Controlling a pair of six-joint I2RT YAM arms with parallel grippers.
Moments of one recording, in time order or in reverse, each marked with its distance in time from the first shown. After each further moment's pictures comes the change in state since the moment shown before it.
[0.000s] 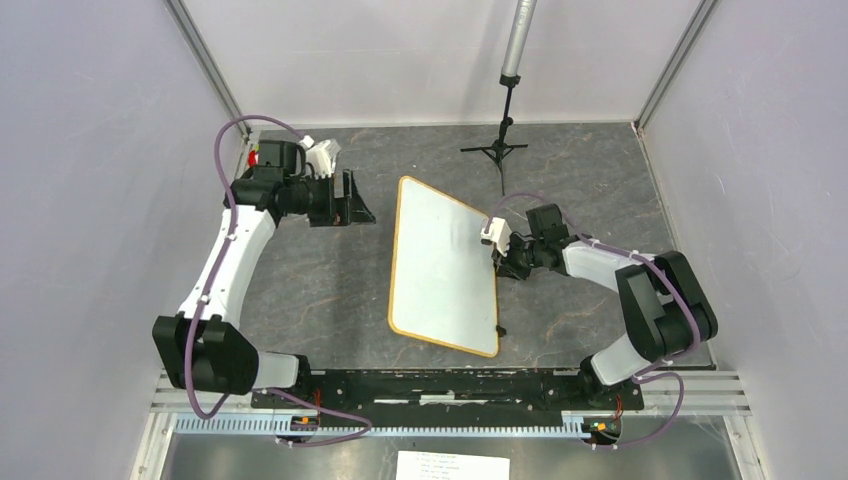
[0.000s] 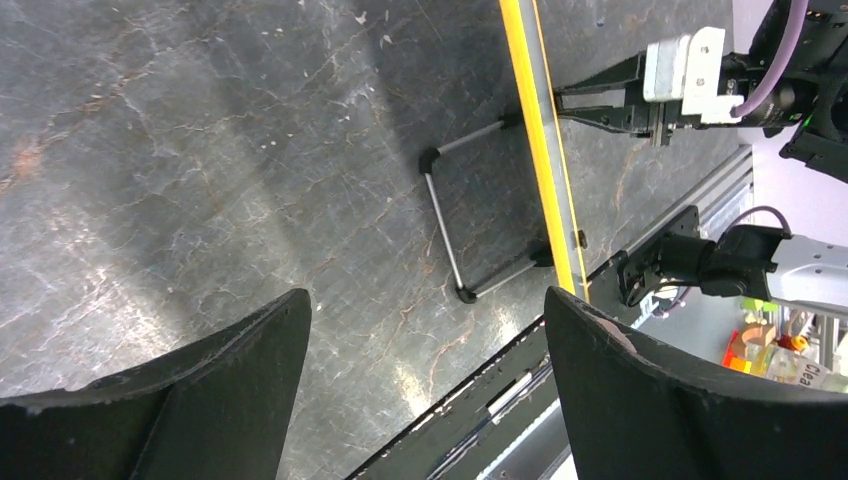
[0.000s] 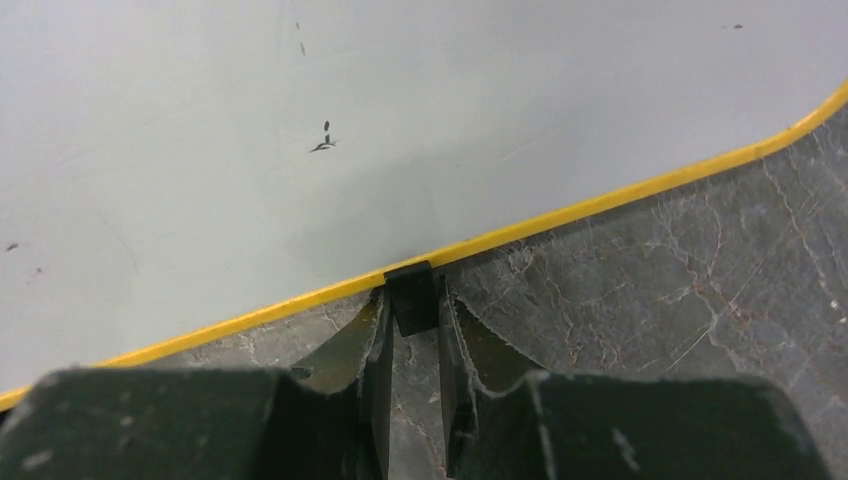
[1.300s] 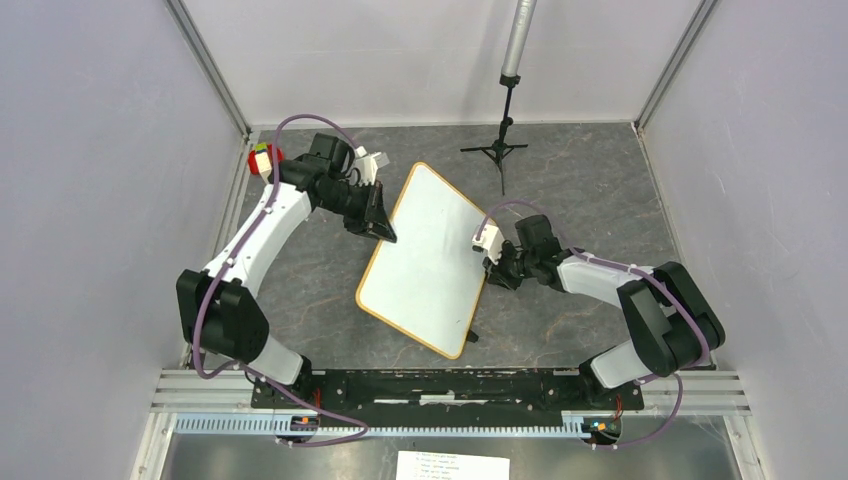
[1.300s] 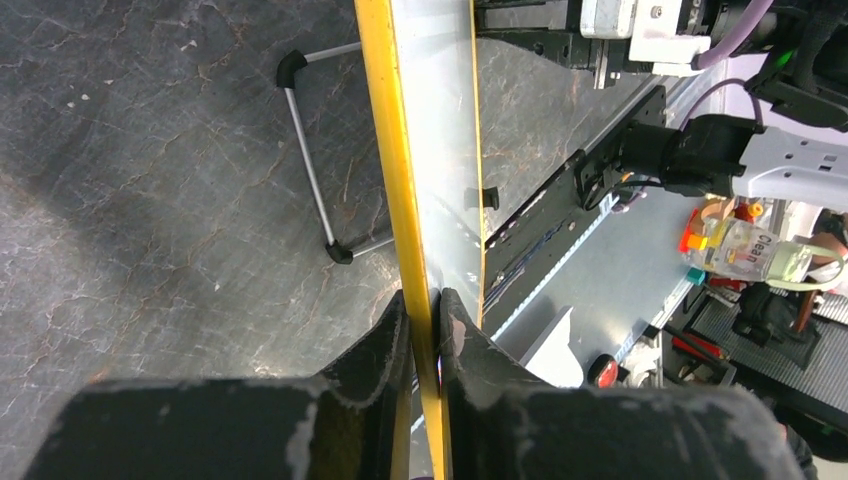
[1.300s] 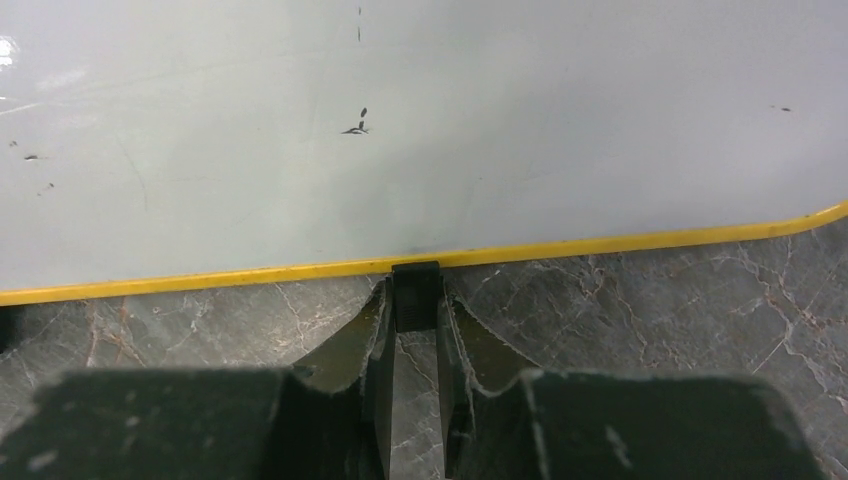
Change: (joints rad) left arm -0.220 0.192 0.116 -0.132 0.051 -0.004; right arm 0.111 -0.074 -0.106 0.143 0.078 0.217
